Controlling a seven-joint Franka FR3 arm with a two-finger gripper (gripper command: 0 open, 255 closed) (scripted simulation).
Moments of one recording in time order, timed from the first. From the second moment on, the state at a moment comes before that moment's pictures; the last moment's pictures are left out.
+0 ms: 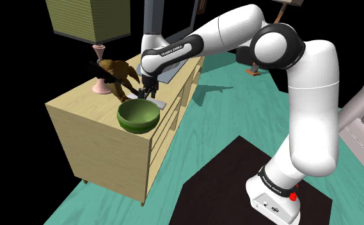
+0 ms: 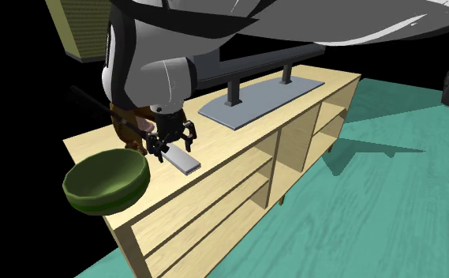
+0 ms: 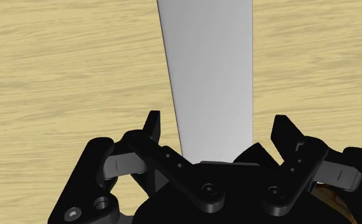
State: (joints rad) arm 0.16 0.55 0.07 -1.65 -0.04 2.19 -0.13
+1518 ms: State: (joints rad) arm 0.15 0.51 0.07 -1.62 -0.04 2.12 -0.14
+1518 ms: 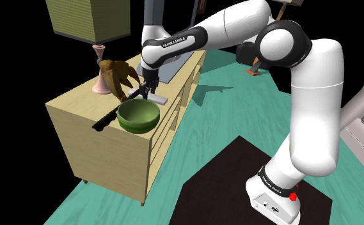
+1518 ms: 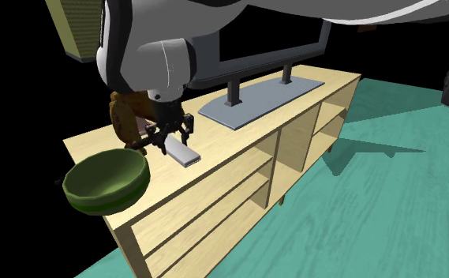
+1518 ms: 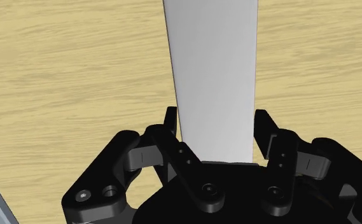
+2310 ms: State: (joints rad) arm 0.15 0.45 0.07 -1.55 -0.03 1.99 -0.14
